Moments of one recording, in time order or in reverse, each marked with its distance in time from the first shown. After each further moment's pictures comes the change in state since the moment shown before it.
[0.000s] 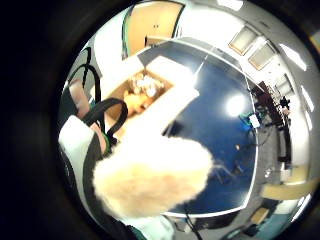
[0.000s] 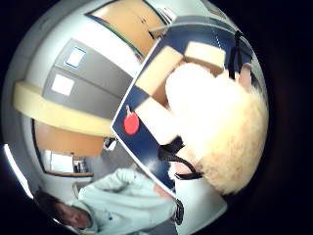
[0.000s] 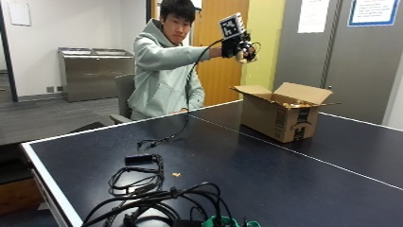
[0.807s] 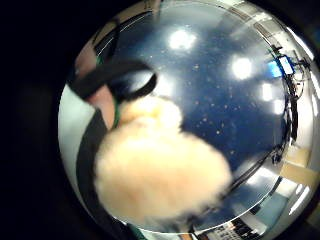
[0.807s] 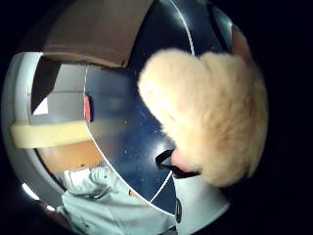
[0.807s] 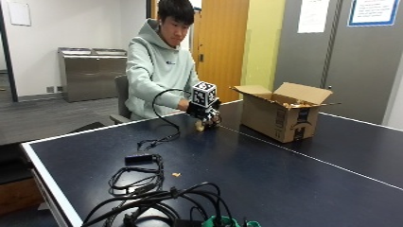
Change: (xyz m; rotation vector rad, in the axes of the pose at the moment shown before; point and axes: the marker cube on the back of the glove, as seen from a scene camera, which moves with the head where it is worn) arm 0.102 0.222 0.230 -0.420 -0.020 0.374
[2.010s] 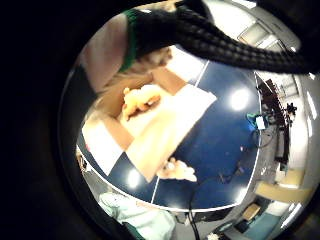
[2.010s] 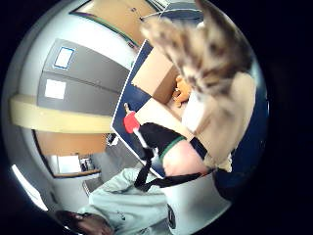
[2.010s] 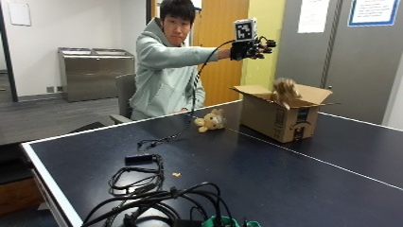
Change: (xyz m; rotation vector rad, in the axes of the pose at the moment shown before) arm -0.082 -0.146 -0.290 0.263 0.210 -0.189
